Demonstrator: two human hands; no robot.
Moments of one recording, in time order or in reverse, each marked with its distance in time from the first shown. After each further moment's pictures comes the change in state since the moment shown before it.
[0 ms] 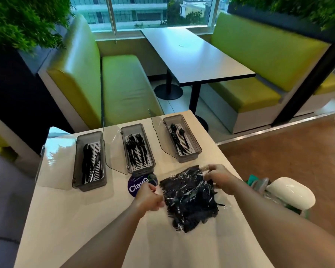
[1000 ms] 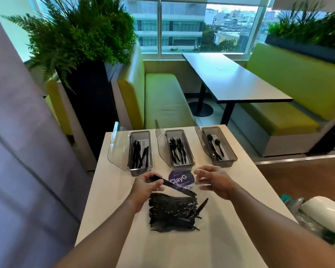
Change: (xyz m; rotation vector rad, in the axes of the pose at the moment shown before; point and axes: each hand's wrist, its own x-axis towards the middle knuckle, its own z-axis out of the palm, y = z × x) left_hand -0.120 -0.047 -0.153 -0.476 0.123 0.397; right_hand -0.107 -0.059 0.149 0.188 -0.326 -0.311
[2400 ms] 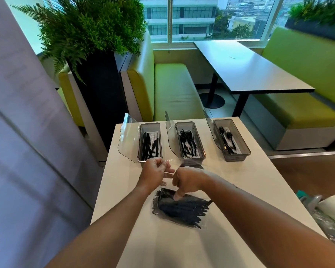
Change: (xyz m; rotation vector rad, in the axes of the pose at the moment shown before) left_hand -0.002 0.031 0.008 0.285 0.057 0.070; right_hand 0.011 -0.032 0.115 -1.399 -0.438 -0.100
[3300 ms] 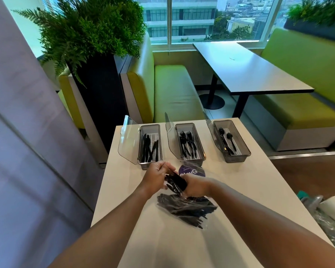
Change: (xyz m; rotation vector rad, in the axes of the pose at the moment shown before) left_hand 0.002 -0.007 0.002 -0.012 -0.097 -0.008; right_hand -0.002 0.023 0.019 0.429 -0.038 0.047
